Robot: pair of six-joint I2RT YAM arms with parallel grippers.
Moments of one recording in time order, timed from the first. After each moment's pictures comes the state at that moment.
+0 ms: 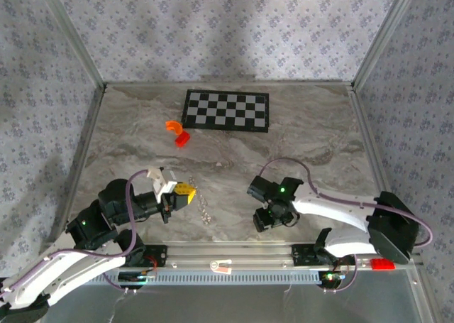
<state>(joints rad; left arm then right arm) -0.93 0.41 0.65 -0.46 0.22 -0.18 1.00 1.25 0.71 -0.92 -0.10 0.64</state>
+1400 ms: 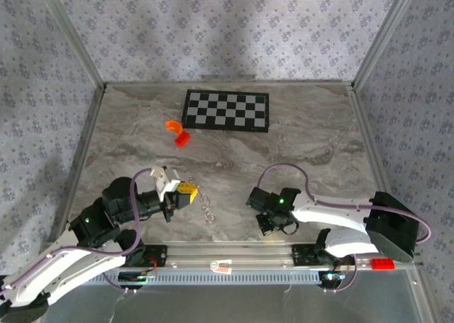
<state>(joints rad) -0.93 0.44 0.65 -0.45 0.22 -0.17 1.09 1.26 0.61 -0.79 0.01 0.71</state>
